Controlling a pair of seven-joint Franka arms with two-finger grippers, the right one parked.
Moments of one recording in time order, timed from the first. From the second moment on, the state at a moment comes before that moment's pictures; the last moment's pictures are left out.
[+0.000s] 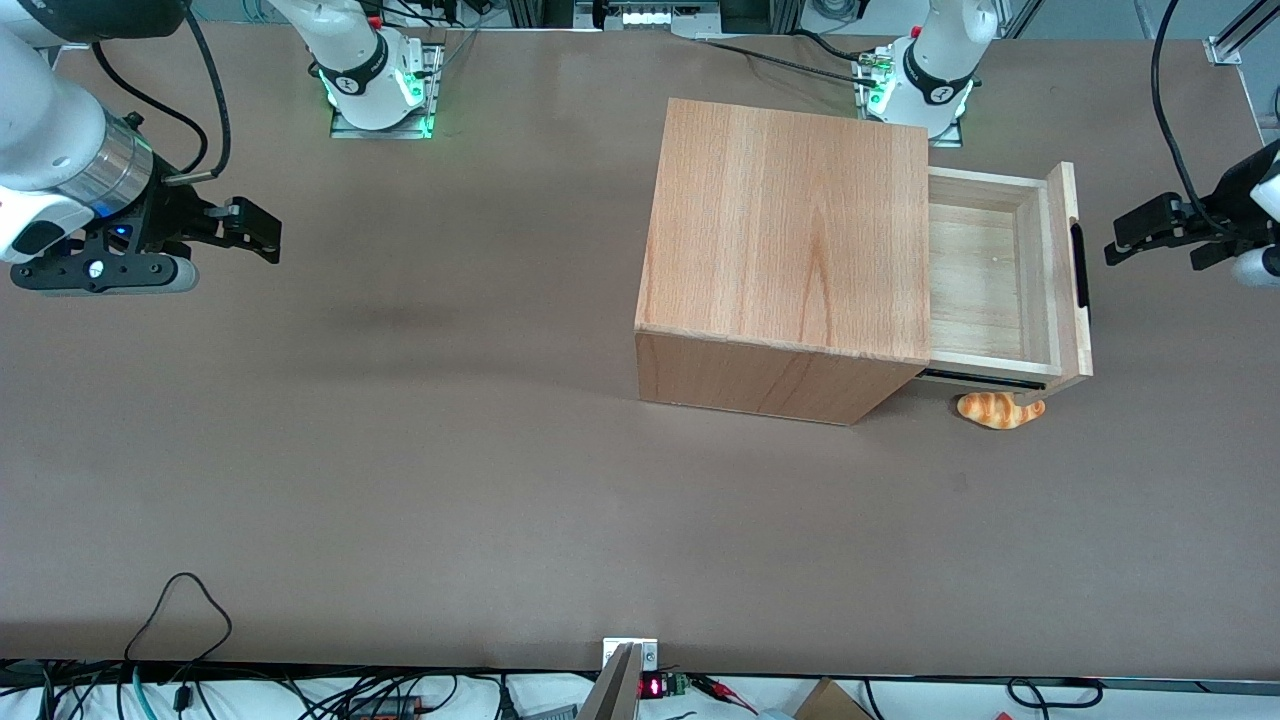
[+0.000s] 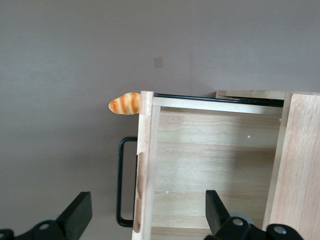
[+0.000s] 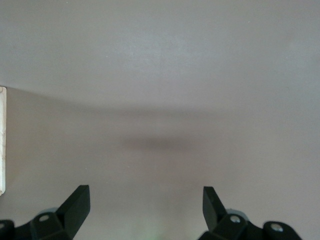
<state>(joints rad) 0.01 0.02 0.04 -1.58 -0.03 1.56 0.07</state>
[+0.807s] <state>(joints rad) -0.03 -0.02 0.07 -1.56 0.02 1.55 0.02</state>
